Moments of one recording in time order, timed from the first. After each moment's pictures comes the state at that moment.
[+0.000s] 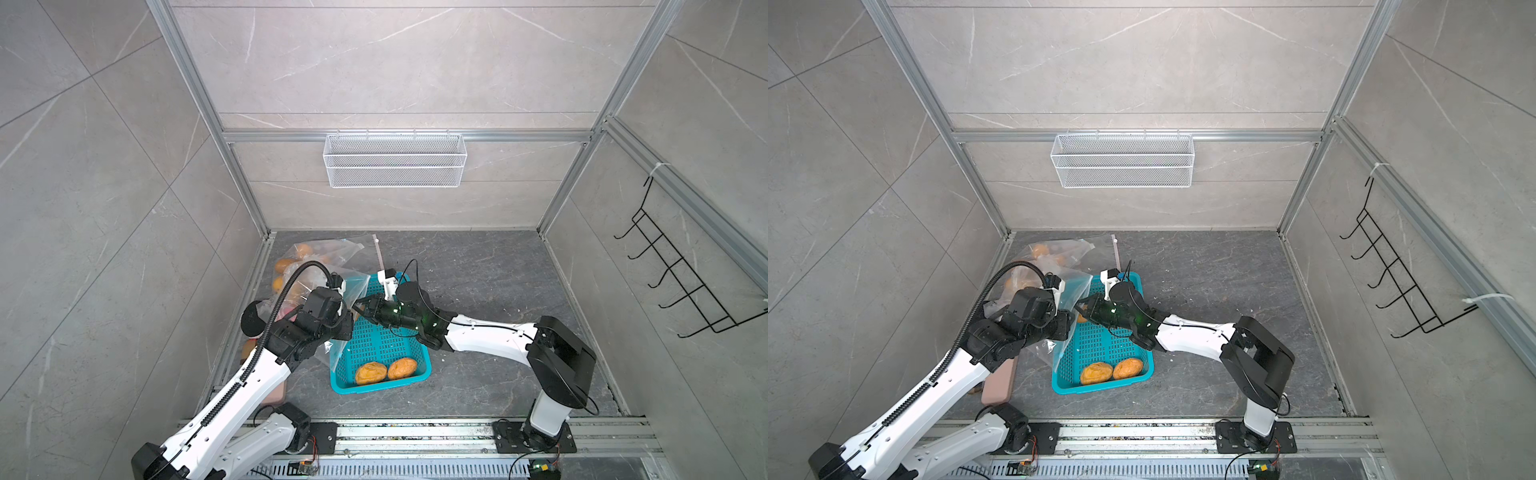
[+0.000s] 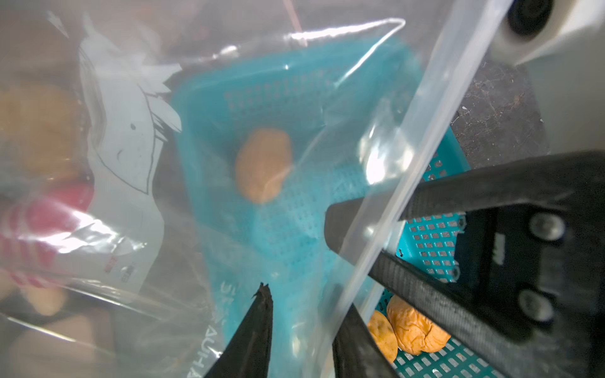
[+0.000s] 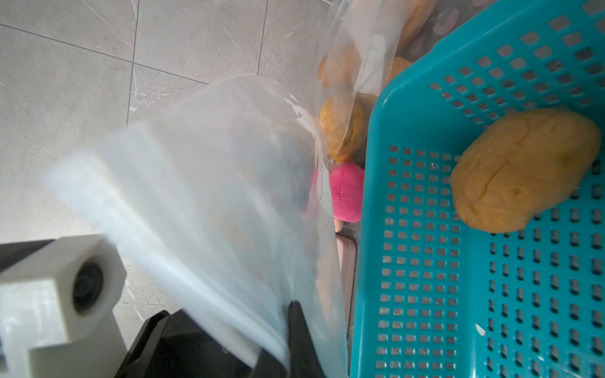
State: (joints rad) left arm -0.59 0.94 0.92 -0.81 -0.13 -0.36; right arm 0.96 1.77 1.12 0.43 -0.22 1.22
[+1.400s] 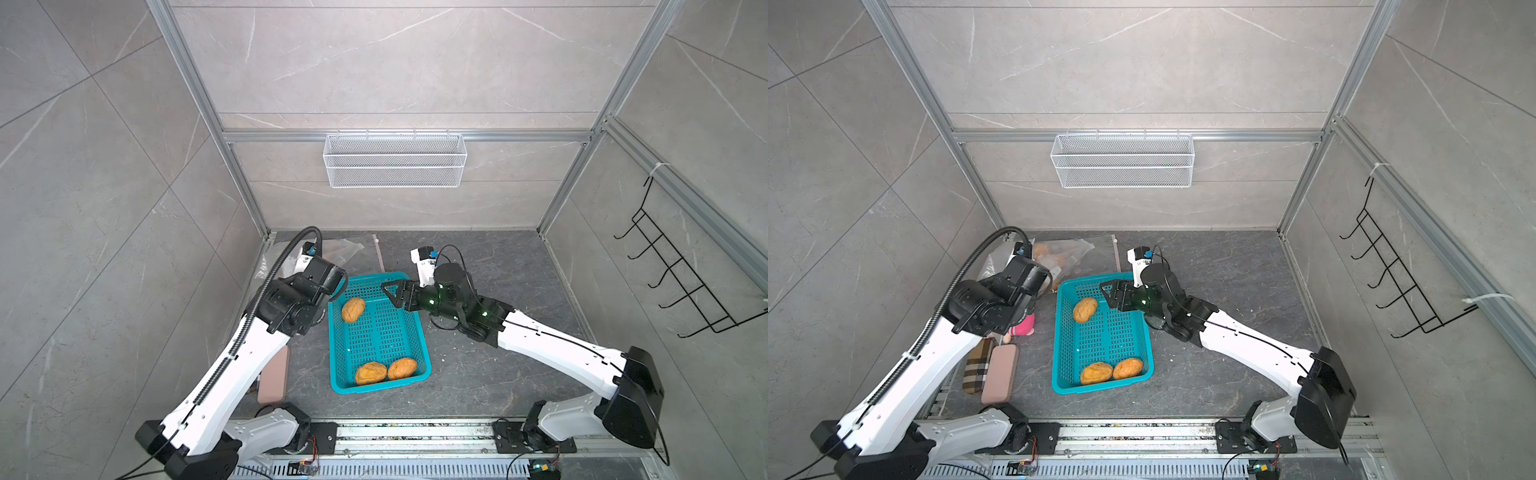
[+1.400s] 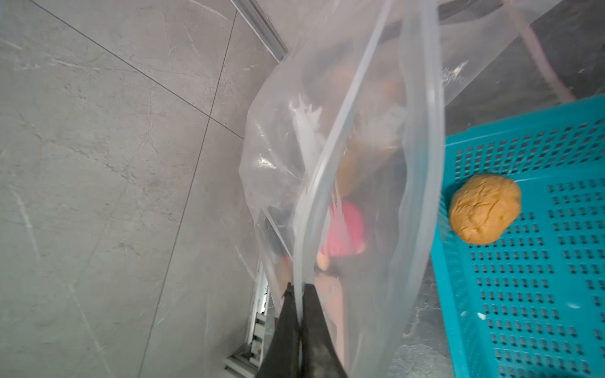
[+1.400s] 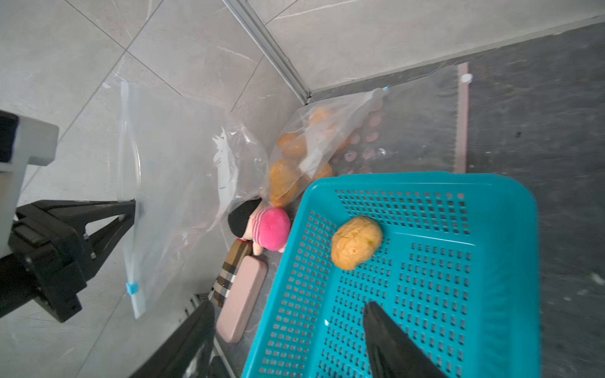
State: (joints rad) left arm -0.60 1.19 1.43 -1.34 -0.84 -0.25; right arm 0.86 1.39 1.12 -0.09 -0.05 0.67
